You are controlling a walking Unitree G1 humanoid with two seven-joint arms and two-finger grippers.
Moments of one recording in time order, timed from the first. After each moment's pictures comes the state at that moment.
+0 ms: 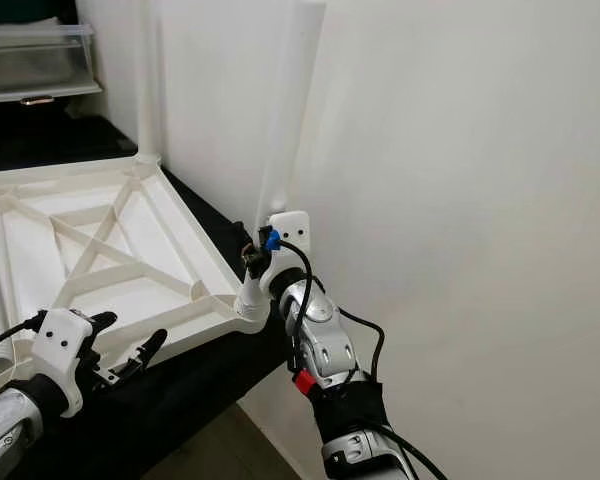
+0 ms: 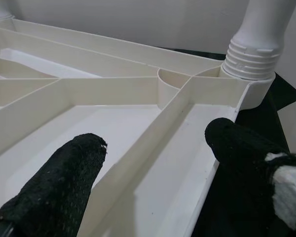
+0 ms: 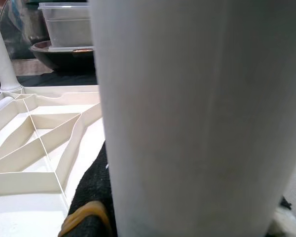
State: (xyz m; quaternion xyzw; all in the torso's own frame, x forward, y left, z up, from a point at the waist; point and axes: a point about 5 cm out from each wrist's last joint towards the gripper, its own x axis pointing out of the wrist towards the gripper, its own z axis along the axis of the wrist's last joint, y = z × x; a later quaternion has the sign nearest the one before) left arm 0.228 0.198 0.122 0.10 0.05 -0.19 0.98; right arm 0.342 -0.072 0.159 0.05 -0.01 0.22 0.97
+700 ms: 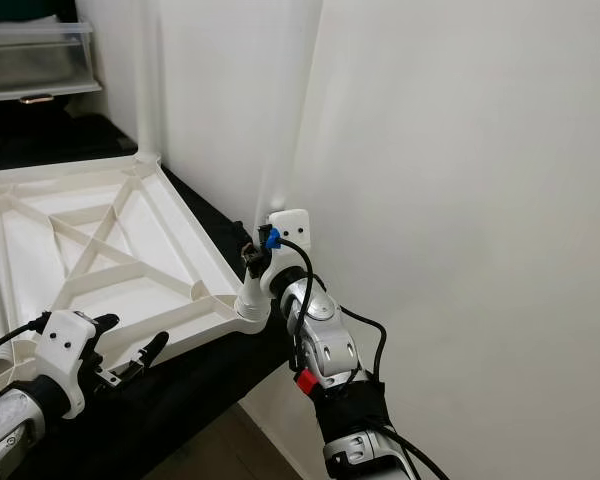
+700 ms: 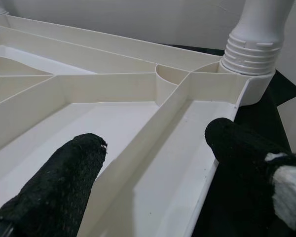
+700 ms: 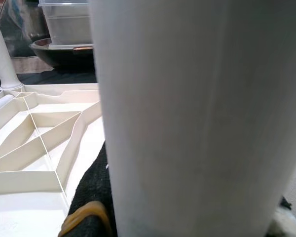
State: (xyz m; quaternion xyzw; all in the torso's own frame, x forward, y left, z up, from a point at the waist) left arm 0.228 0.197 0.120 0.10 0.06 -0.20 0.97; right arm 0.341 -0.073 0.165 0.04 -0.01 0.22 0.97
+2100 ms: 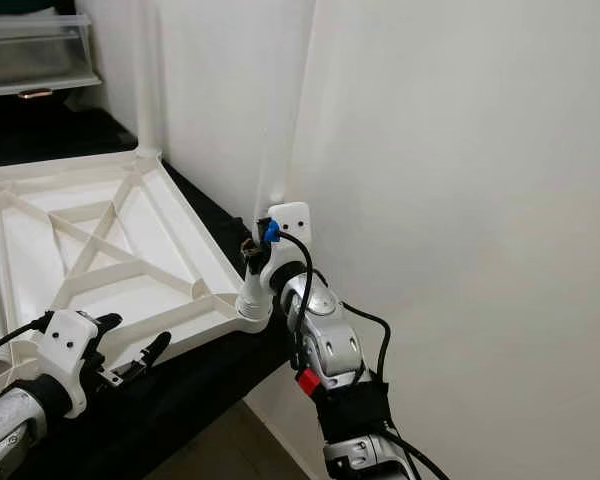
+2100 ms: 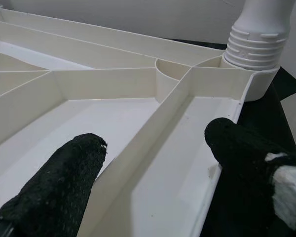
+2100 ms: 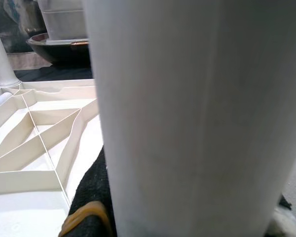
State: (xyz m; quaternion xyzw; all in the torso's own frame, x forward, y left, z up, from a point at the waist) left arm 0.229 0.195 0.120 0.10 0.05 -0.20 0.97; right arm 0.336 -0.072 0.179 0.05 -0.02 0.22 0.97
